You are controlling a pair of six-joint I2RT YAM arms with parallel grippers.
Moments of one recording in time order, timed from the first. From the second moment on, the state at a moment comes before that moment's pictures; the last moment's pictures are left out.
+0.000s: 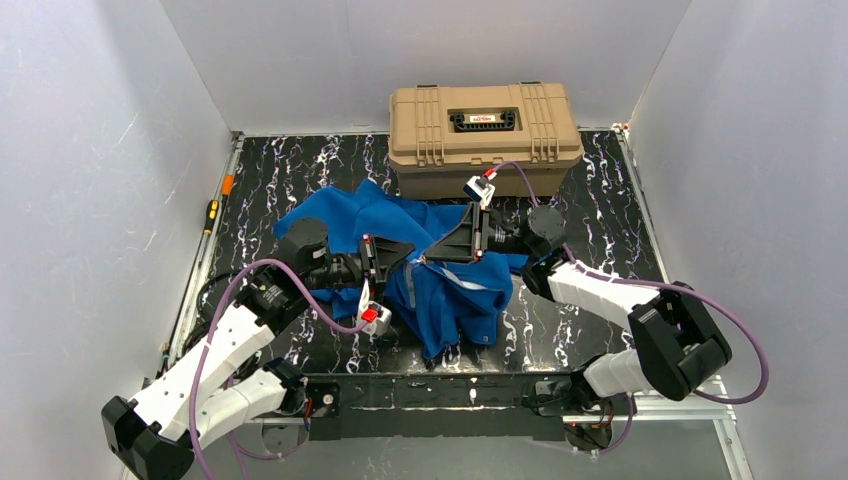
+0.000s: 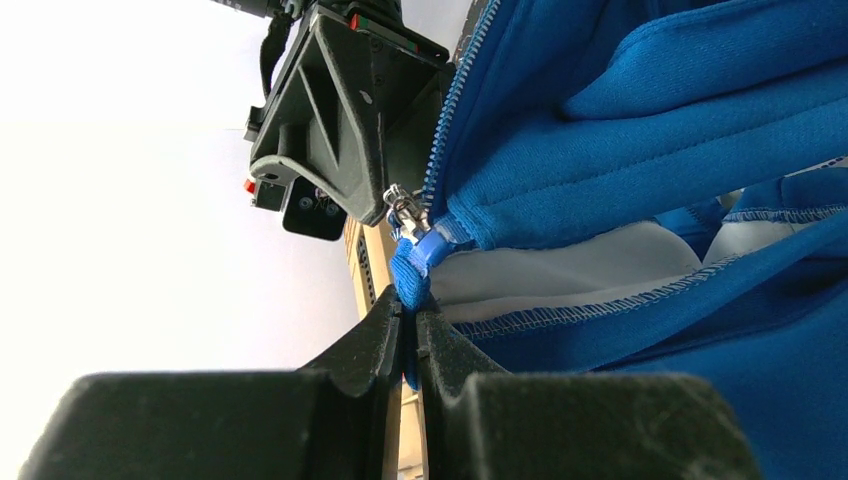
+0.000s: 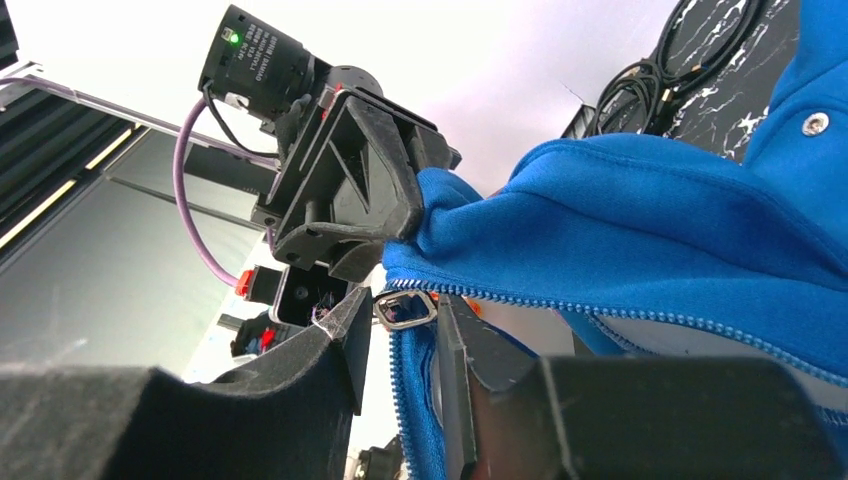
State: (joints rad) left arm -0.64 0.85 0.81 -0.27 0.74 1.60; right arm 0.62 1.38 0.67 0.99 -0.94 1.45
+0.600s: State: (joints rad) left arm -0.64 0.85 0.79 -0.28 0.74 1.61; right arm 0.59 1.29 0.64 0.91 -0.93 1.40
